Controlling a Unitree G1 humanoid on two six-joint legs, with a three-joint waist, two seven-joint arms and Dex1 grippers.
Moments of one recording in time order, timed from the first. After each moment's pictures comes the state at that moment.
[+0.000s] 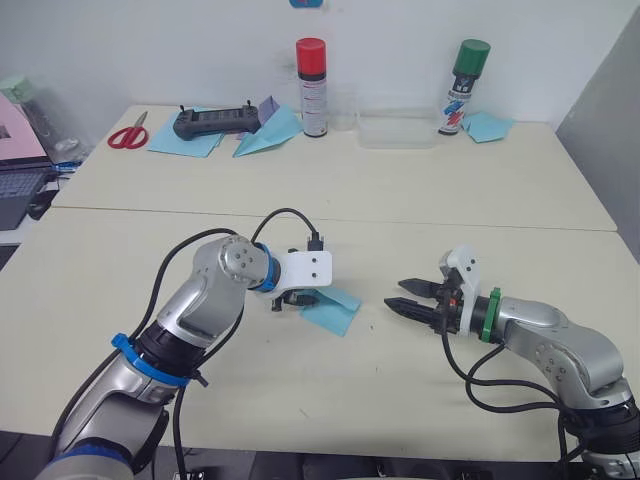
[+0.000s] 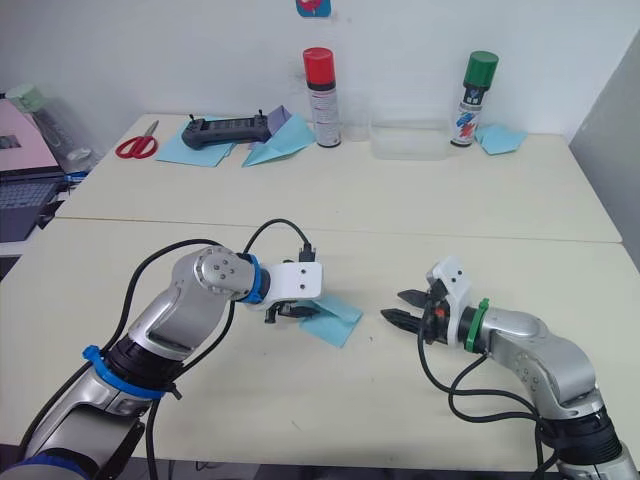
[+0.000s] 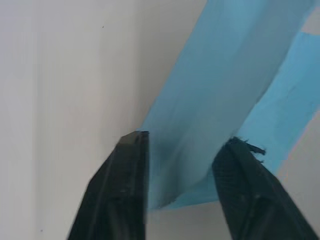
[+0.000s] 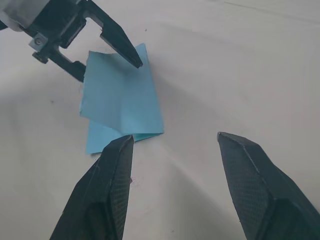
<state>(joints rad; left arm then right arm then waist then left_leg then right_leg) -0.61 0.68 -0.39 -0.20 0.26 0.54 -1.26 -0.22 -0.60 0.08 -0.39 0.58 0.75 0.69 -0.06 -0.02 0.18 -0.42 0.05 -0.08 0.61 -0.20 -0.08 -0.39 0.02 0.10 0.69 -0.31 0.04</state>
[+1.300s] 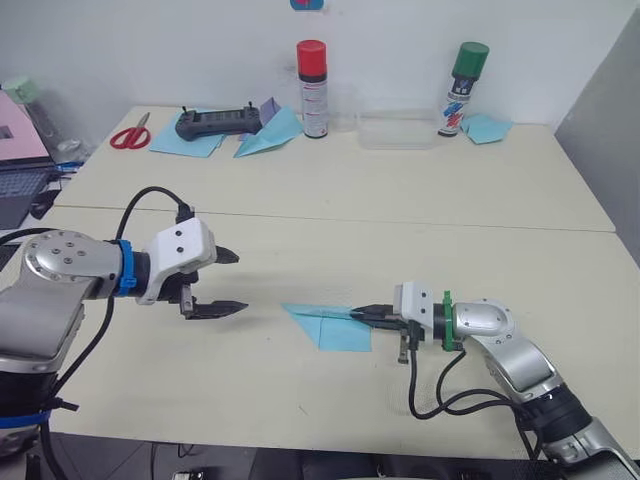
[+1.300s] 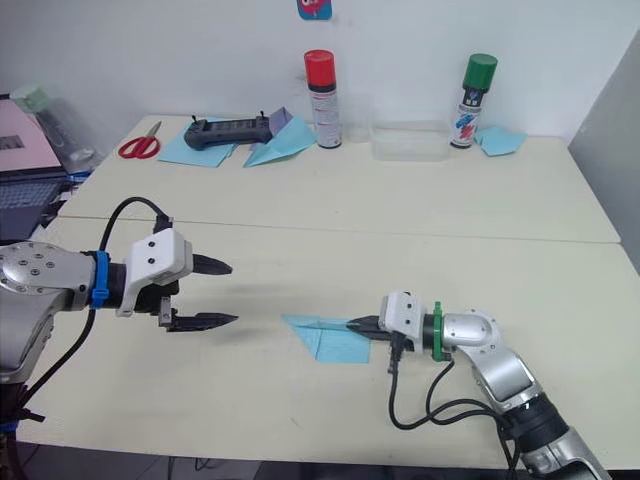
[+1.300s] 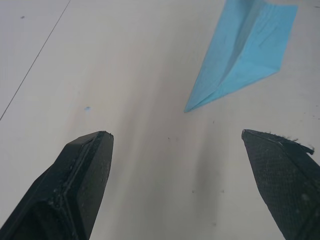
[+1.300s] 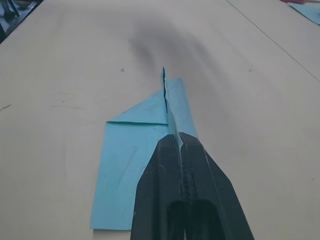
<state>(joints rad) -0.33 1.05 0.07 -0.24 -0.28 0.51 -1.27 -0.28 -0.50 0.34 -0.10 0.18 0.02 0.99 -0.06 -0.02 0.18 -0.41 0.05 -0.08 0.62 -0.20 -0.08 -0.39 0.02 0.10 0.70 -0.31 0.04</state>
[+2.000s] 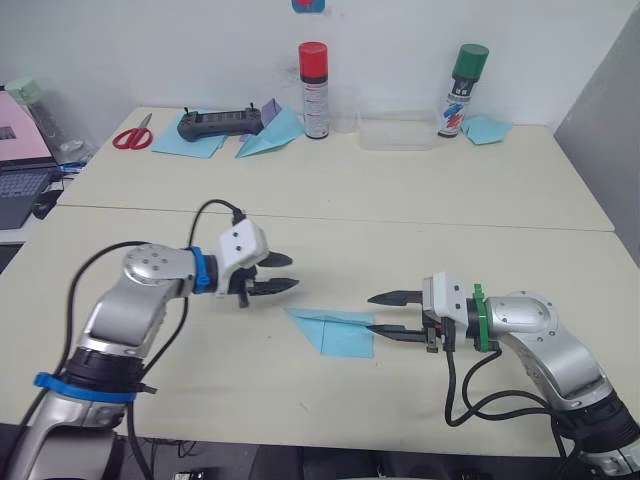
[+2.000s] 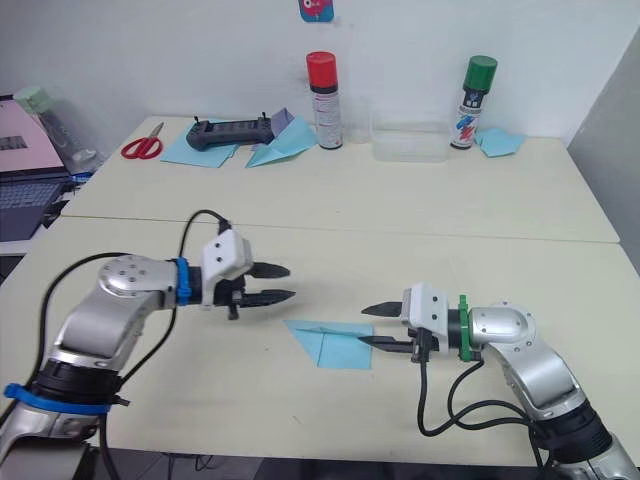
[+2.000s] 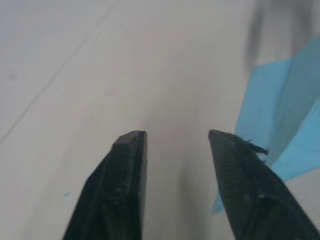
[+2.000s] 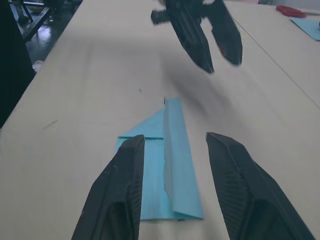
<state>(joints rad) -0.44 0.72 -0.12 -0.05 -0.24 0.38 -1.12 -0.23 -0.62 0.23 -0.35 0.31 0.23 1.03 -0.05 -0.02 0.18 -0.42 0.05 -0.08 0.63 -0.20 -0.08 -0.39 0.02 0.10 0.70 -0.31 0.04</state>
